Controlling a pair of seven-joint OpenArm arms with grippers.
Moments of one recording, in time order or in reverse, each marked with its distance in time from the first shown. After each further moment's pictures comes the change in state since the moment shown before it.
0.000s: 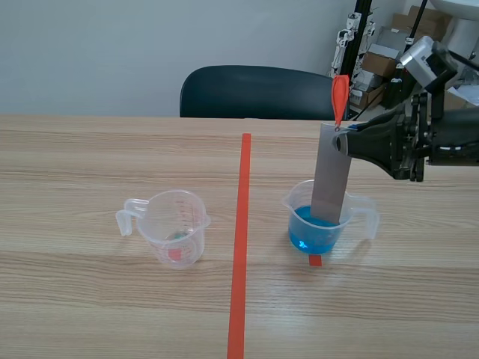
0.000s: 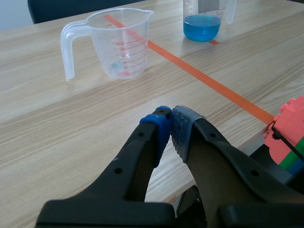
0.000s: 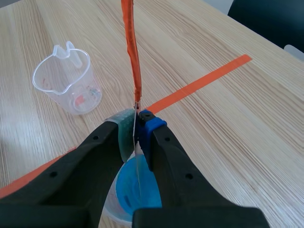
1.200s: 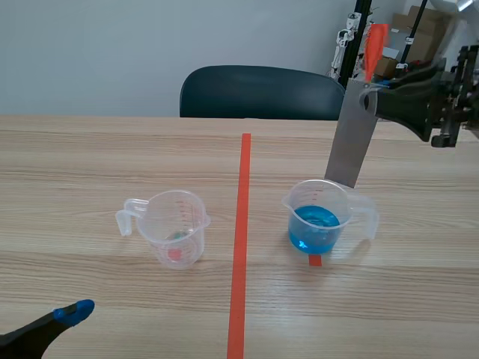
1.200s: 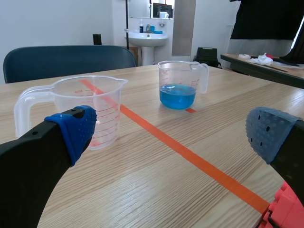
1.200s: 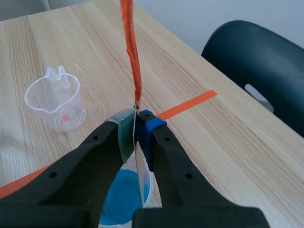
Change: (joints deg) left arm -15.6 10.1 0.1 -8.4 13.6 -6.0 -11.0; right arm -0.3 7.2 4.9 6.3 -4.4 0.0 7.8
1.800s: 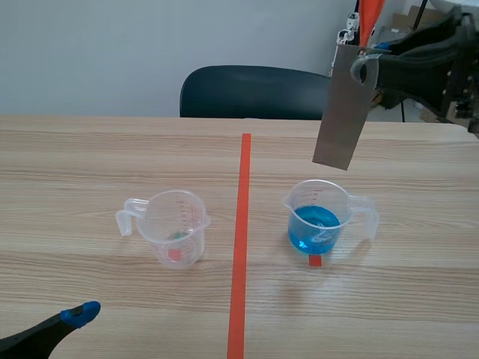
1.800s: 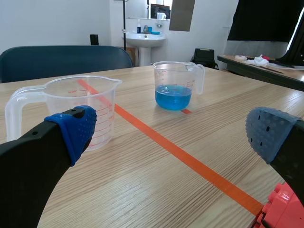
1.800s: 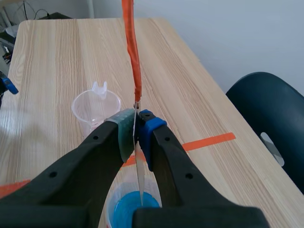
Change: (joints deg) left arm 0.0 0.3 0.7 0.0 0.2 0.0 0.0; right arm 1.4 7.9 0.1 15.0 -5.1 0.2 4.5
